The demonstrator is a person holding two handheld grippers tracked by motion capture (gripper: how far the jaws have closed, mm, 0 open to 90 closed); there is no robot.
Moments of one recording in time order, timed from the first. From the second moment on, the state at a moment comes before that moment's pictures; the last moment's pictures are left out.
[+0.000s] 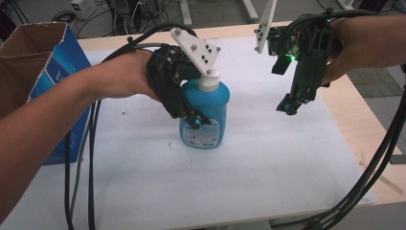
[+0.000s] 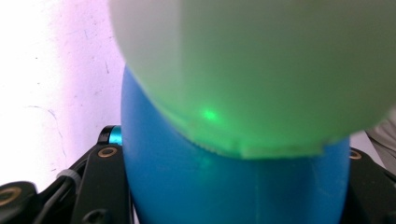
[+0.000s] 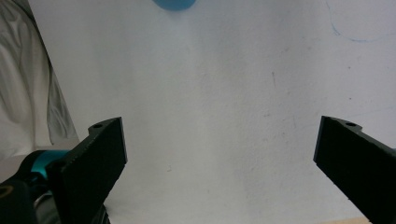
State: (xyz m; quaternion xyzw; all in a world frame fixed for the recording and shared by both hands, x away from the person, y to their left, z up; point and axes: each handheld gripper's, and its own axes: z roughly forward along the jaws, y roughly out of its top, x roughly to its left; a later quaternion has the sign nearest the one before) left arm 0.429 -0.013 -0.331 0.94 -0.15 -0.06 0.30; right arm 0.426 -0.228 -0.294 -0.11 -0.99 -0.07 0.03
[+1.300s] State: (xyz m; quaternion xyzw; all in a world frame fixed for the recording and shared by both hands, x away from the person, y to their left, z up) left arm 0.435 -0.002 -0.327 0.94 -0.08 -0.08 0.33; right arm 0.427 -0.230 -0.297 -0.11 -0.99 -0.08 0.03
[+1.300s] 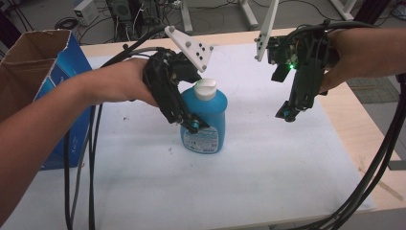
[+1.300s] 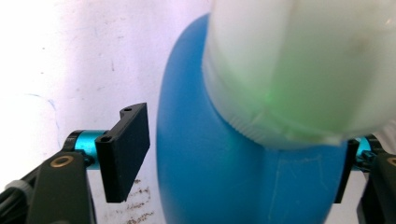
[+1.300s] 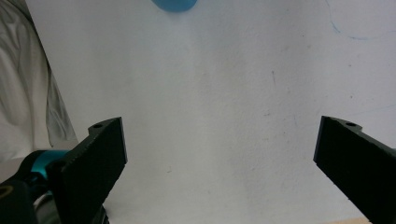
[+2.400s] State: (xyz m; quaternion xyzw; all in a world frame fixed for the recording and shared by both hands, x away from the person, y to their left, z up) left arm 0.436 0.054 -0.268 0.93 0.02 -0.01 0.36; right arm 0.426 -0.234 -0.293 -0.11 -0.99 -0.09 0.02
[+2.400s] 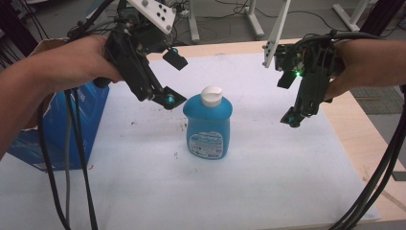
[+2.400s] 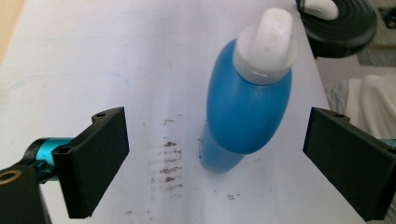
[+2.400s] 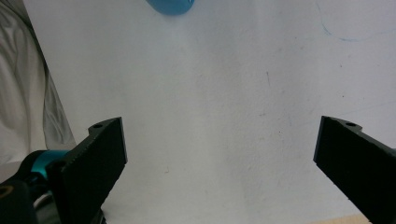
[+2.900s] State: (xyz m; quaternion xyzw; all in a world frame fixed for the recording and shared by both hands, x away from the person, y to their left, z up) left arm 0.413 0.076 -0.245 0.96 0.06 0.03 0.28; right arm 0.425 -0.234 -0.289 -0.11 -0.99 -0.10 0.02
